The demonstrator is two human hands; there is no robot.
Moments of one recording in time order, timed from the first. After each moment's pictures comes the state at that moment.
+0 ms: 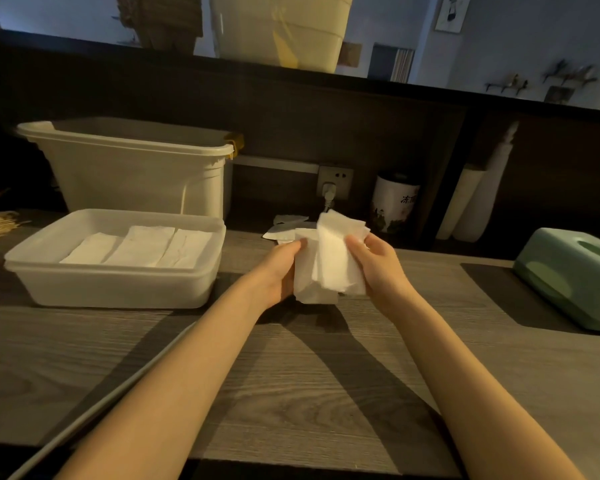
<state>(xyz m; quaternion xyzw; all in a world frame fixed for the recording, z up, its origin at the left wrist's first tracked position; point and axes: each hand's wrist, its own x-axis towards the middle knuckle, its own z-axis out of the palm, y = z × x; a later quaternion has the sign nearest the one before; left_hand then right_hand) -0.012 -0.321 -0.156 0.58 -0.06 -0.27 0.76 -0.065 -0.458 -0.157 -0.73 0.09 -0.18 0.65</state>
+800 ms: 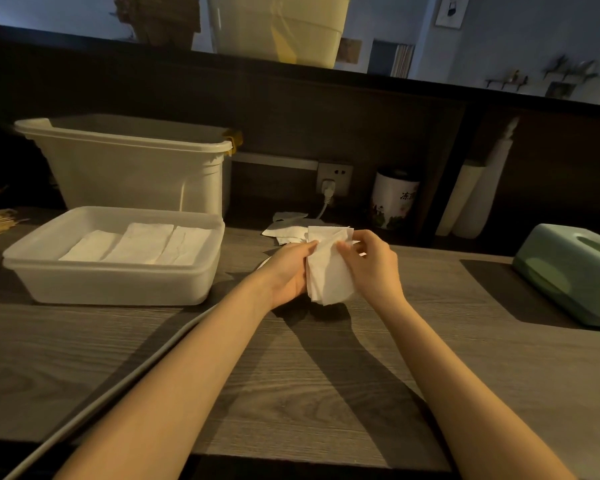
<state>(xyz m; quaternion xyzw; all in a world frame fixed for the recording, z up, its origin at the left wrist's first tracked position) -0.020 -0.328 -0.157 0.55 -0.12 -0.30 0.77 -0.059 -0.455 -0.169 -0.85 0.11 -0.29 0.42</state>
